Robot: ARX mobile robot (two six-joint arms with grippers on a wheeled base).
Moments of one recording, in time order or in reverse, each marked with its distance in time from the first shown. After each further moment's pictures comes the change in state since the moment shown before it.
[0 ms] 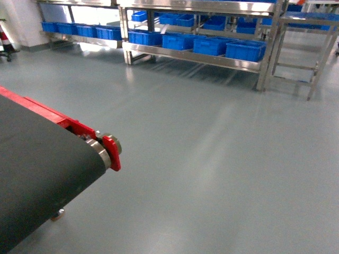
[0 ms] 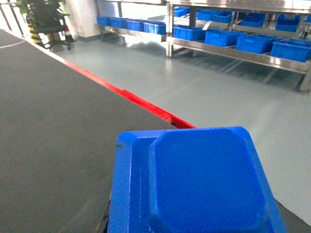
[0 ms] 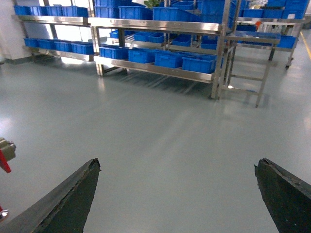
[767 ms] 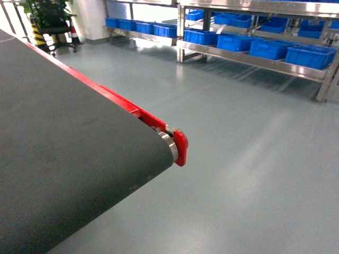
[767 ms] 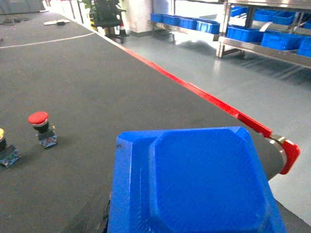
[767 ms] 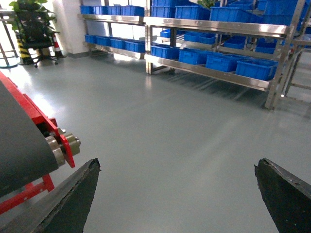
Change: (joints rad) left arm 0.000 0.000 0.000 0.000 0.000 0.000; right arm 0.000 0.000 0.000 0.000 0.000 0.000
